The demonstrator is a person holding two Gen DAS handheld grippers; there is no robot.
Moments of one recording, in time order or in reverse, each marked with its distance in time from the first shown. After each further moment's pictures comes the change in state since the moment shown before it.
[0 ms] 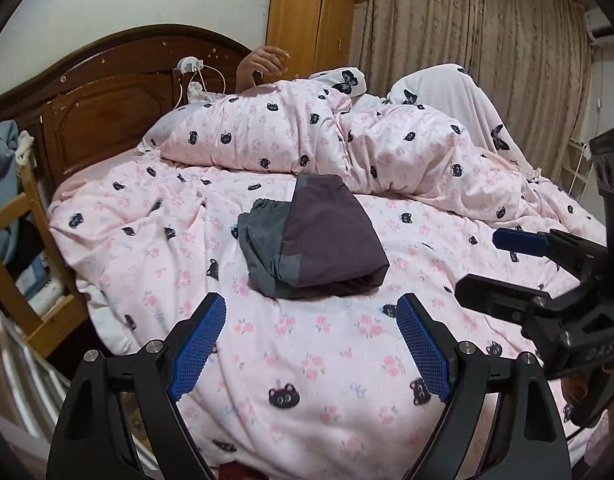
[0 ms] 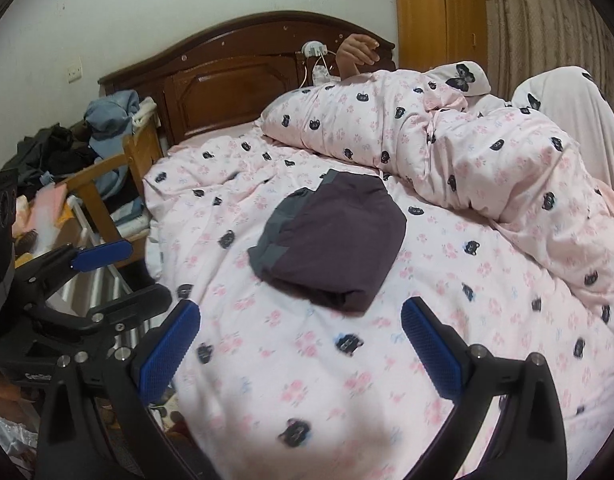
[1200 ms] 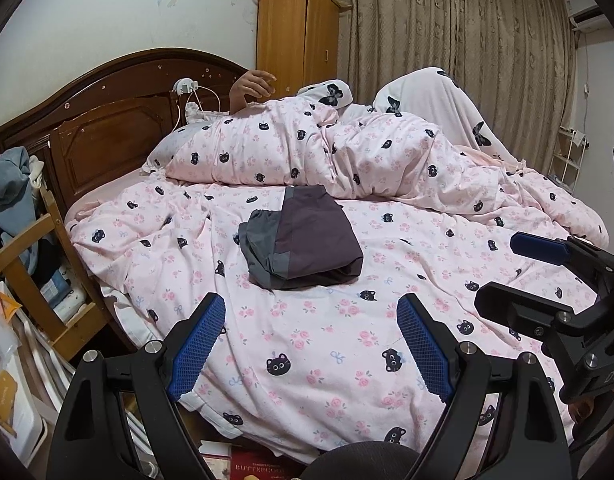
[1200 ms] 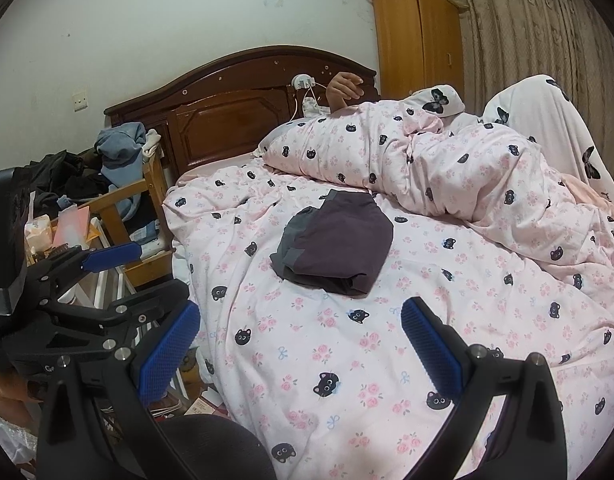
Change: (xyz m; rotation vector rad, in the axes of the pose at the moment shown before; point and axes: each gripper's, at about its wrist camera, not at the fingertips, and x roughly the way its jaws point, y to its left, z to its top) left arm -0.065 -0.026 -0.006 0.065 -0.034 0.009; right arm -0.093 0.025 -0.031 0.054 -0.102 -0.027
